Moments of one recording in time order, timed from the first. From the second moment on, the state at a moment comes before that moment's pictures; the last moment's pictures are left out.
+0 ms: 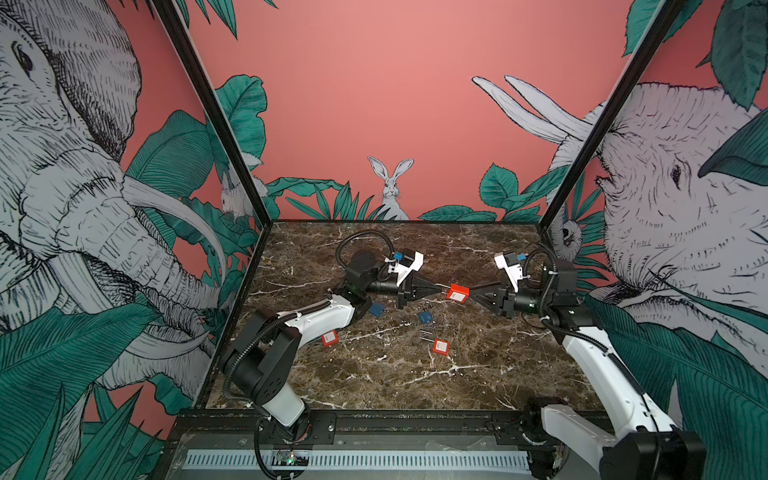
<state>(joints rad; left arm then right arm) -0.65 1.60 0.92 0.78 1.11 -0.19 0.06 1.02 0.81 -0.33 -1.21 0.02</state>
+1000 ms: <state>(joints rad) -0.65 1.55 0.95 0.60 1.18 -0.07 0.17 1.18 1.21 -1.23 -0.90 -0.64</state>
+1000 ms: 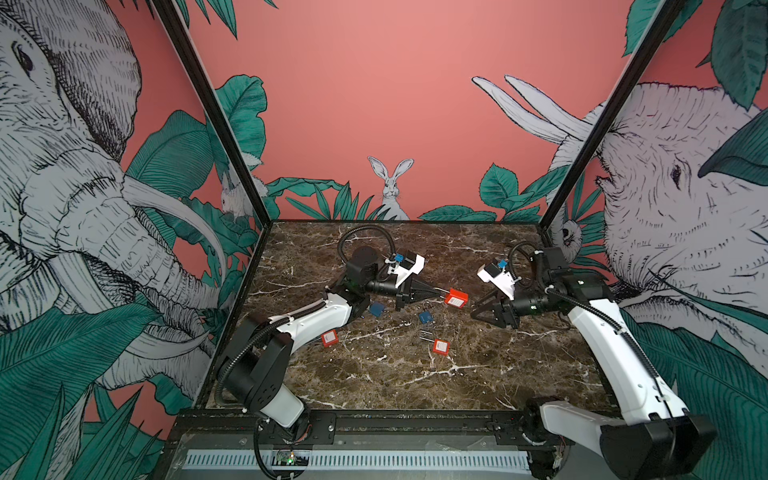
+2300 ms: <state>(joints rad) -0.68 1.61 0.95 0.78 1.16 -0.22 0.29 1.01 1.07 -0.90 -0.59 -0.79</state>
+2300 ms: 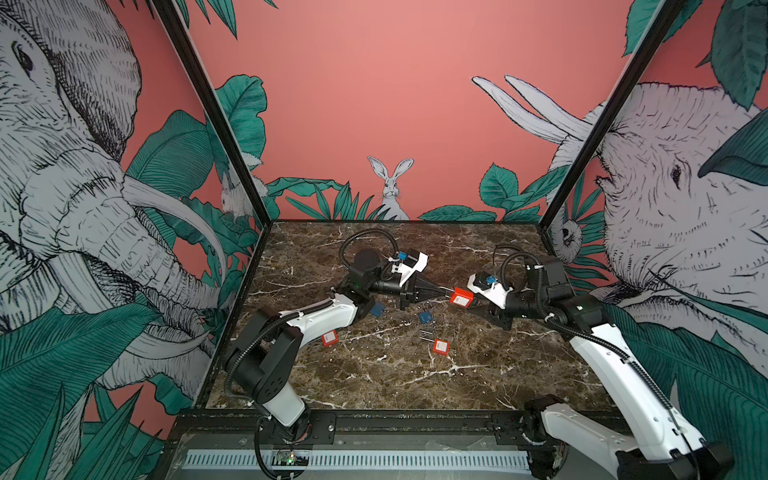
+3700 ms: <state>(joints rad) -0.67 1.52 1.01 0.30 1.19 0.13 0.30 1.10 1.18 -1.12 -0.70 -0.91</state>
